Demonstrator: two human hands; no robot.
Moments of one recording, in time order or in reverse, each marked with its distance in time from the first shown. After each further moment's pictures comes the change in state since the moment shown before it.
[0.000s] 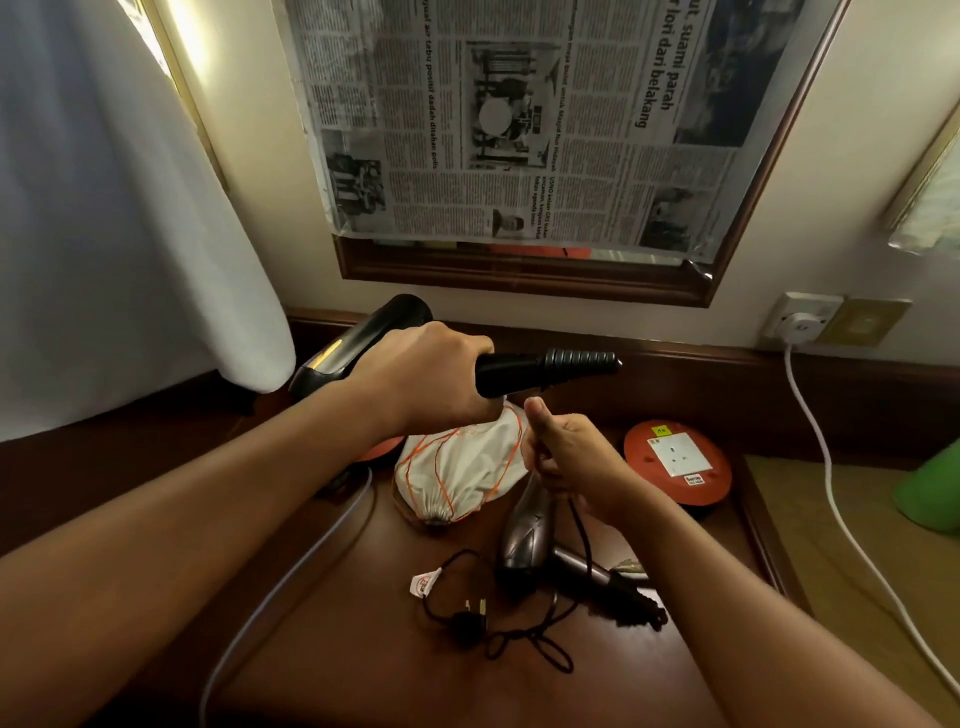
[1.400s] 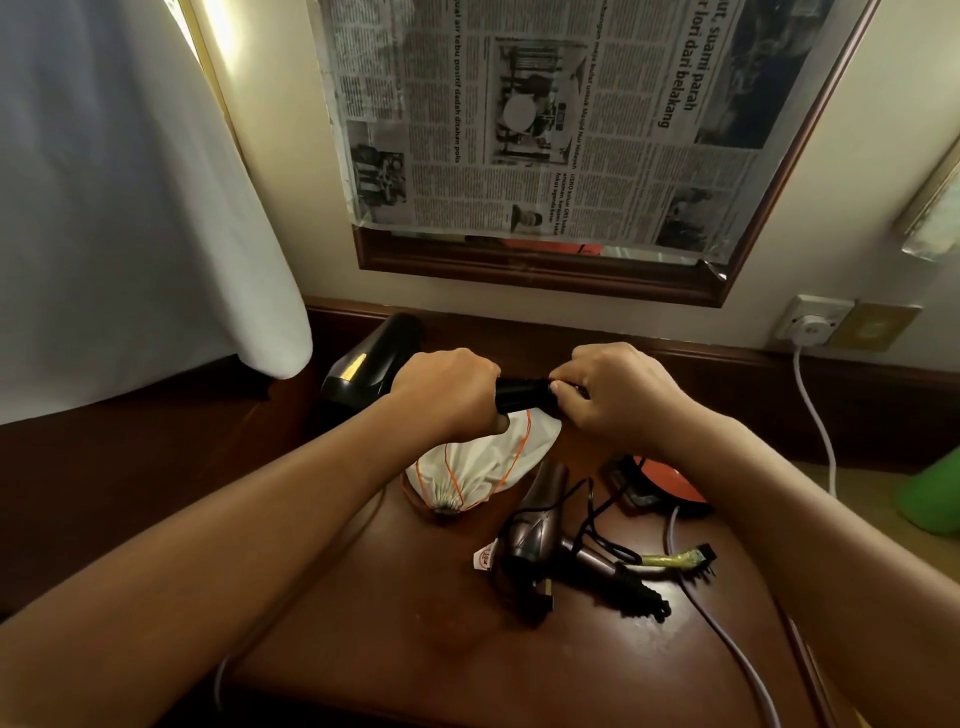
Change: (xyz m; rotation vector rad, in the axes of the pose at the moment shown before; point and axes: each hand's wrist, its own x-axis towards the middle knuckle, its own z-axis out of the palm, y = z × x) left_hand 0.008 -0.006 0.041 0.200 -0.165 -0.189; right_hand -0.014 -0.079 -0.009 -1.278 0.145 -0.416
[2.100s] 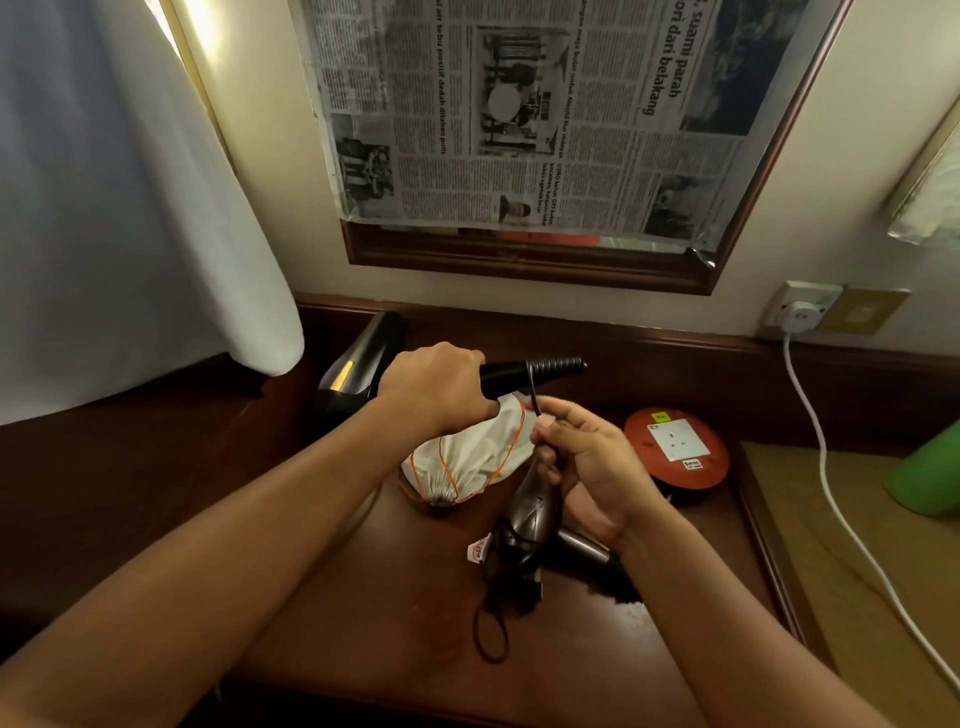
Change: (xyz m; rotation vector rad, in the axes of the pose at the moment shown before) left_hand 0.003 -0.001 0.012 -0.061 0.082 -0.059; right_hand -0.044 -0.021 0.070 1.759 0.151 0.662
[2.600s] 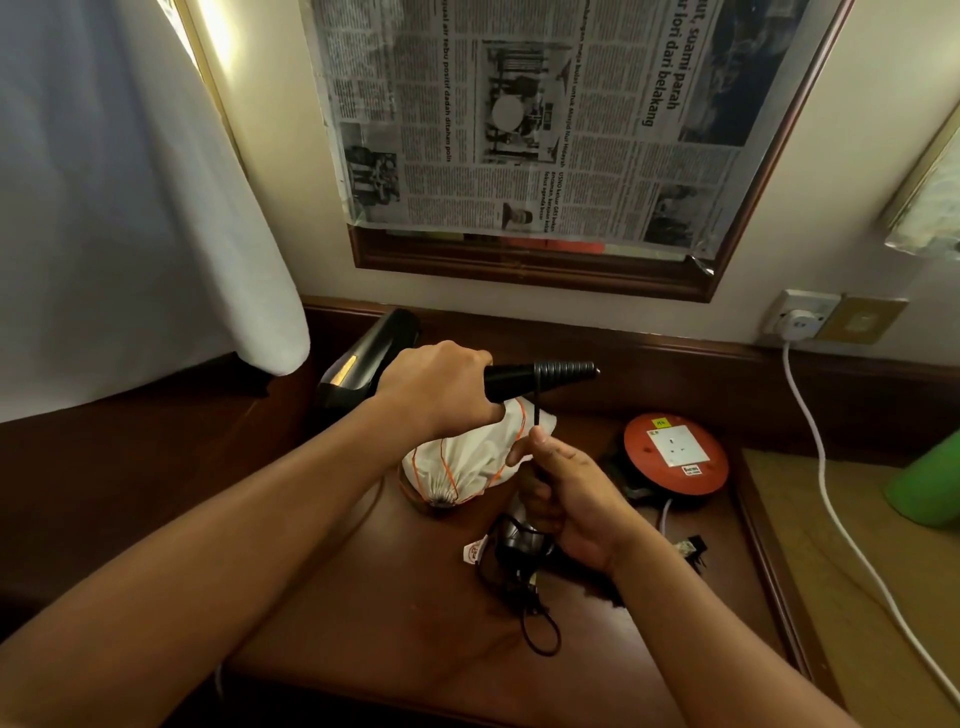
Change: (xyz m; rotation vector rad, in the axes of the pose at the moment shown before) left_hand -0.017 0.006 -0.016 -0.031 0.055 0.066; right_hand -0.007 0.021 -0.009 -0.127 -0.236 0.141
